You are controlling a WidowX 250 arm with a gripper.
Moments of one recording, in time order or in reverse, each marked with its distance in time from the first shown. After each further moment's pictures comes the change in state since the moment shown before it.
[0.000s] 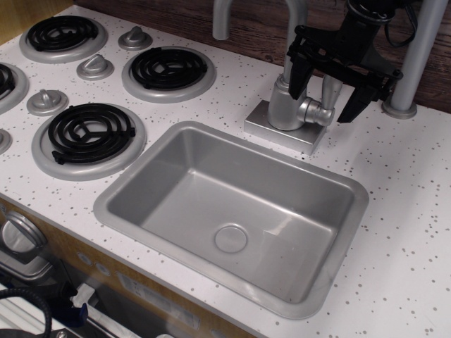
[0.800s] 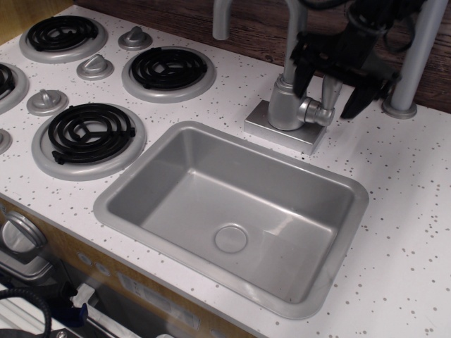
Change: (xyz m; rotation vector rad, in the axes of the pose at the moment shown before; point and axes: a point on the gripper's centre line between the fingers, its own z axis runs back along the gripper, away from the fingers) arm 0.025 -0.002 -0.006 0.009 -0.124 0.061
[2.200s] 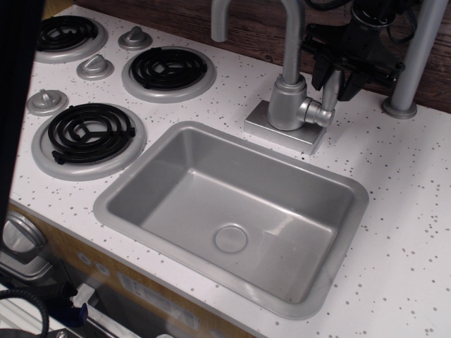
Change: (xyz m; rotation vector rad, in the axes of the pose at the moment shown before) arm 0.009 -0.004 -0.018 -0.025 0.017 -0.007
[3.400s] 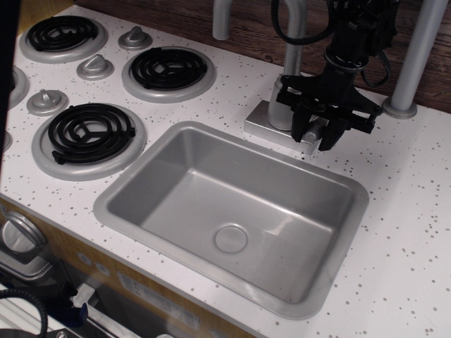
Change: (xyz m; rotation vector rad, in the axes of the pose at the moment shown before) arm -0.044 -0.004 -0.023 -0.077 0.158 0.056
